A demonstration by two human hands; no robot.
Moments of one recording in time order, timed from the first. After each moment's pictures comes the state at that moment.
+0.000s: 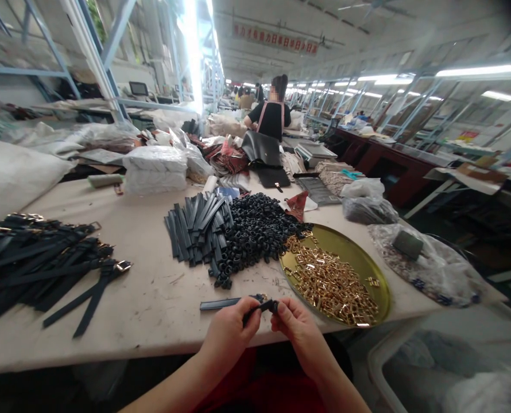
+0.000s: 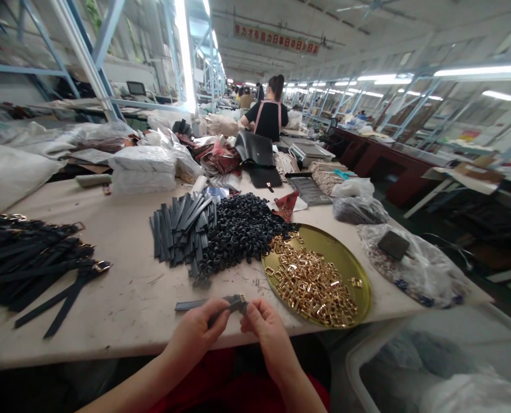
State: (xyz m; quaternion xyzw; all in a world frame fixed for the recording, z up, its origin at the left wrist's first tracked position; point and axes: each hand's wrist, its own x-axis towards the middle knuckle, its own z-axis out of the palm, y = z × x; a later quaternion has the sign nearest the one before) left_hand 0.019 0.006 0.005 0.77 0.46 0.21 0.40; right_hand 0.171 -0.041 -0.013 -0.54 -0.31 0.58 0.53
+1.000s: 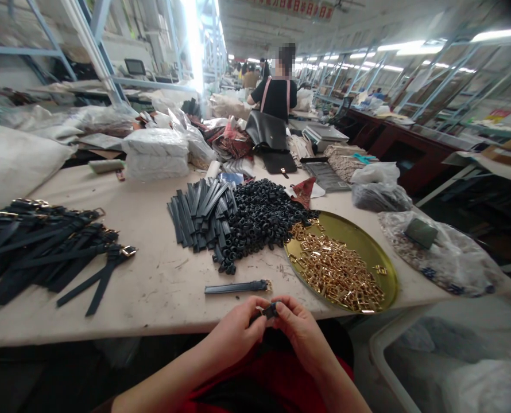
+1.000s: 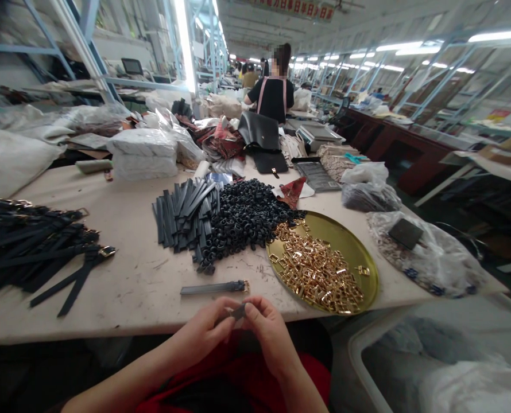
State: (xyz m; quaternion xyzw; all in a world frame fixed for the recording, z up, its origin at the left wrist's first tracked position) left_hand 0.017 -0.007 0.002 0.69 0.38 0.15 0.59; right_hand 0.163 -0.055 -0.029 -0.50 -0.20 0.64 0.55
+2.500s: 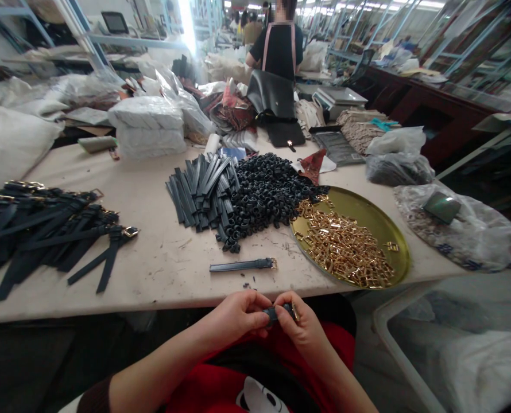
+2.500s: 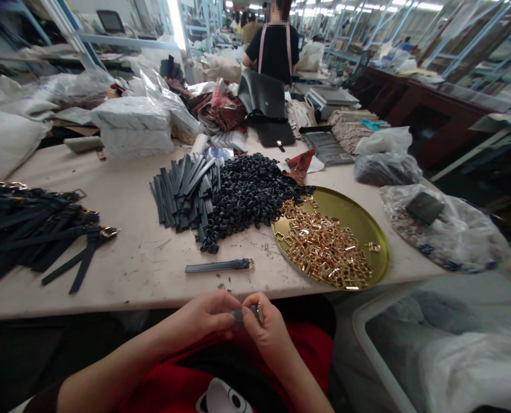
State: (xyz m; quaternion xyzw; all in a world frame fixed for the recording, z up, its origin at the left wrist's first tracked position) left_hand 0.003 -0.012 0.000 0.52 0.38 0.06 0.76; right_hand 0.156 -0.086 -0.039 -0.62 -0.46 0.49 0.40
